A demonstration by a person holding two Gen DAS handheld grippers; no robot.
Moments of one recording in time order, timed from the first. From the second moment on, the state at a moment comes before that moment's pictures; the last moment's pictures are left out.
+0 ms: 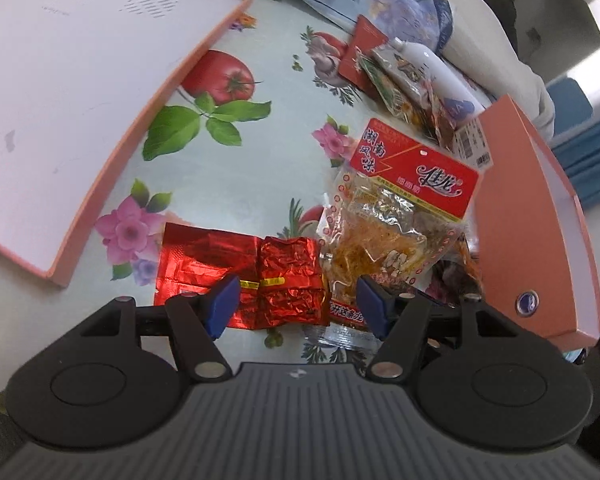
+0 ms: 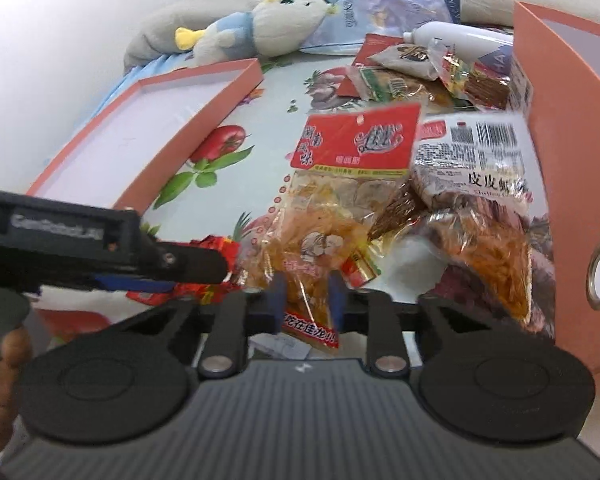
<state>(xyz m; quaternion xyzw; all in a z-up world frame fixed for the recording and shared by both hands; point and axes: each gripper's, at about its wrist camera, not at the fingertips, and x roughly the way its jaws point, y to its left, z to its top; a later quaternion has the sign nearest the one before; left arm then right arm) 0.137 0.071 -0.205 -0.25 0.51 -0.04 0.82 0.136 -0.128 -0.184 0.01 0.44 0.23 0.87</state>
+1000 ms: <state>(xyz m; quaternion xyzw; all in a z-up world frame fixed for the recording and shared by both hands) 0.139 0.050 -0.191 -0.16 0.50 -0.05 0.85 0.107 -0.149 -0.156 -0.01 0.42 0.18 0.89</state>
